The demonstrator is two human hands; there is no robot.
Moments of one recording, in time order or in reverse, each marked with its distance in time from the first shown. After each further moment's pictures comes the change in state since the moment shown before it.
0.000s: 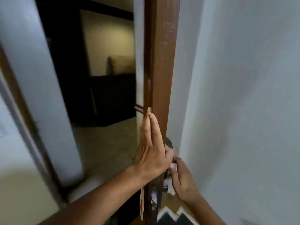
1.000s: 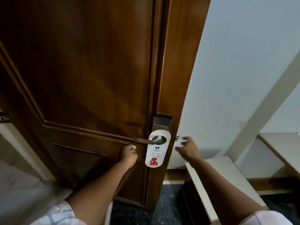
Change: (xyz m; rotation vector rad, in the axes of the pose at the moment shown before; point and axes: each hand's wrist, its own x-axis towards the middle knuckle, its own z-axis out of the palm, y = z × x) left_hand -0.052 -0.063 0.298 -0.590 -1.196 -0.811; right_hand -0.030 0.124 -0.116 -0.077 0.690 1.212
